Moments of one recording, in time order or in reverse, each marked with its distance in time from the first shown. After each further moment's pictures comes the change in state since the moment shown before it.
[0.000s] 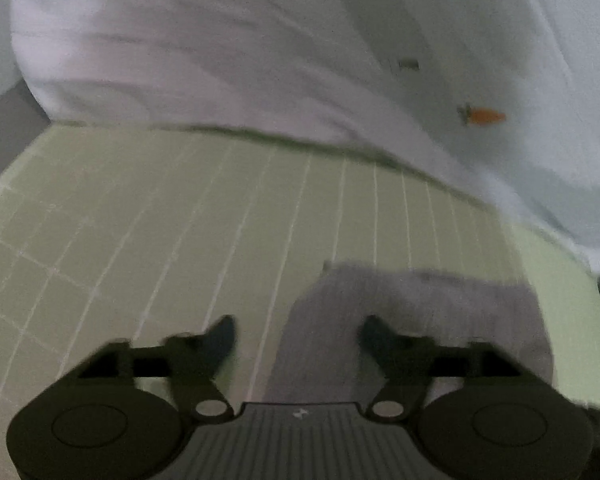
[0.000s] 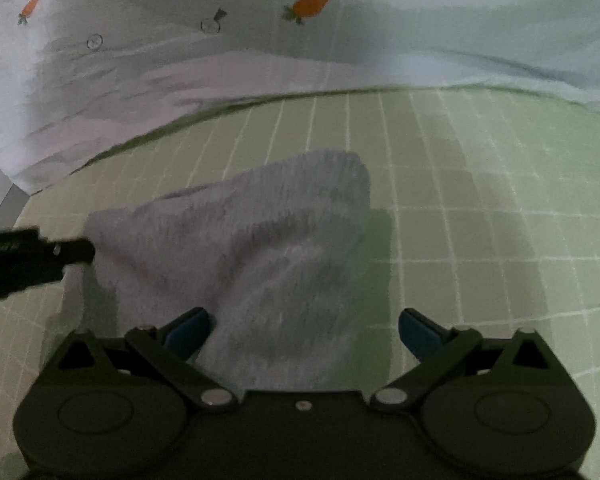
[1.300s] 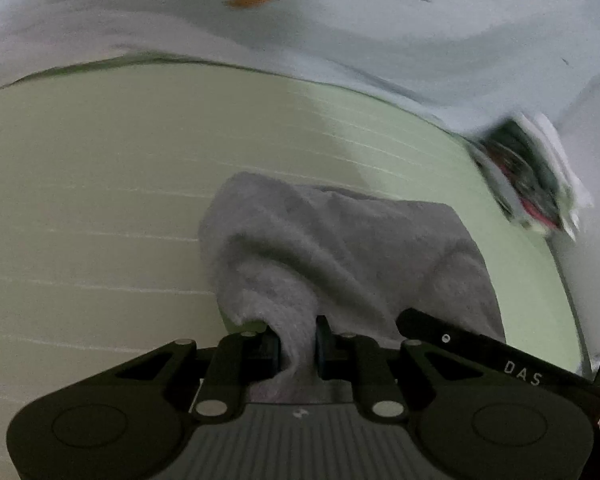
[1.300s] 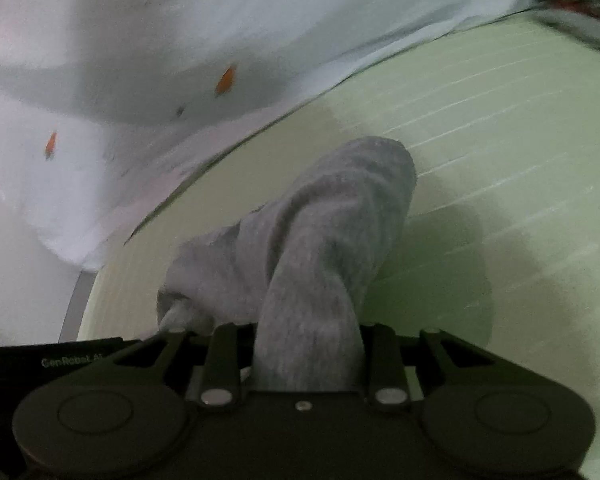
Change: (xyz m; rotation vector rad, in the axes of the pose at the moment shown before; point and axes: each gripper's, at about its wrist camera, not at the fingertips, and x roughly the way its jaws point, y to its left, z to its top) left arm -0.073 -0.163 -0.127 0.239 0.149 -0.258; right arm -0.138 -0.129 -0.122 0.363 -0.177 0.185
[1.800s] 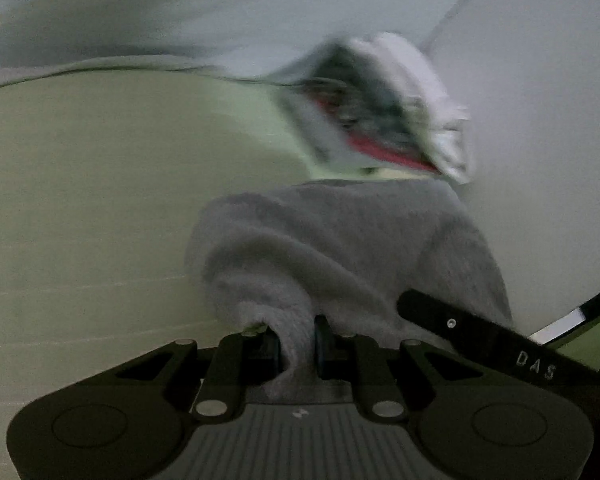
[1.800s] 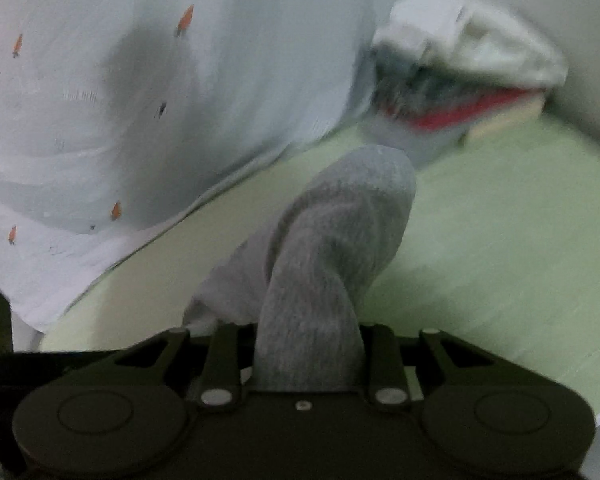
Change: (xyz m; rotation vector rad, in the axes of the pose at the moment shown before) left arm 0.111 -0.335 -0.050 0.136 -0.009 -0.195; right arm -0.197 -0.278 0.109 -0.063 -0.197 -0.102
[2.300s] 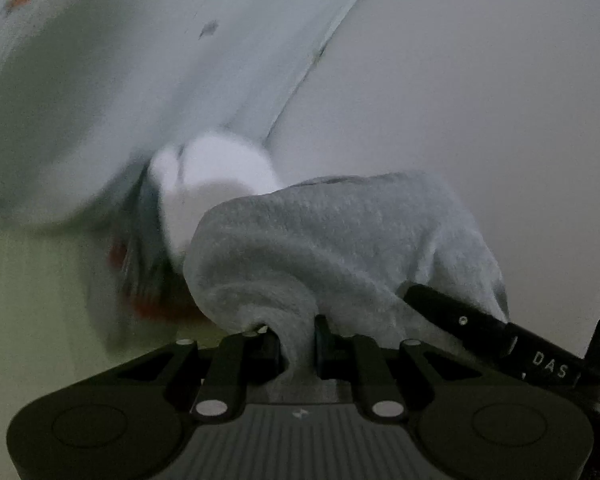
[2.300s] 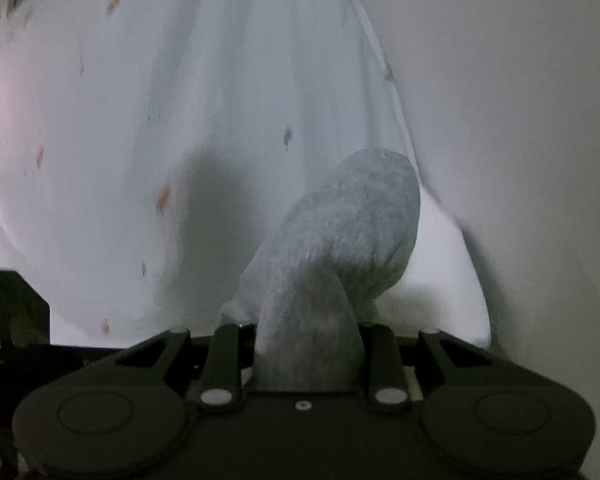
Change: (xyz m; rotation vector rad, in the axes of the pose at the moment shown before) left arm 0.054 -0.208 0.136 0.137 -0.280 -0.203; right arm -0.082 -0.164 0.219 -0.137 -0.317 0.121
